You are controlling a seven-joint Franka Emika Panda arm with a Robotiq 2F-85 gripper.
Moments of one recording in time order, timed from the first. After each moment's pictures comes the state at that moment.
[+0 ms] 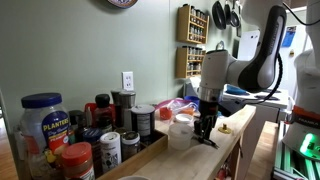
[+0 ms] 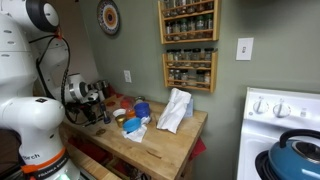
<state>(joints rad) 0.35 0.10 0.33 -2.75 -0.32 2.90 1.04</state>
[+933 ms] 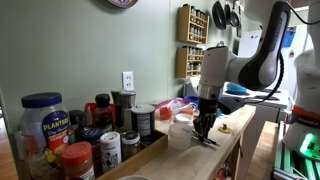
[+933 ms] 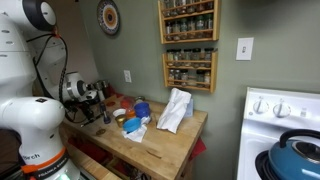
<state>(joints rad) 0.35 0.07 0.37 -2.74 -0.26 2.88 1.02</state>
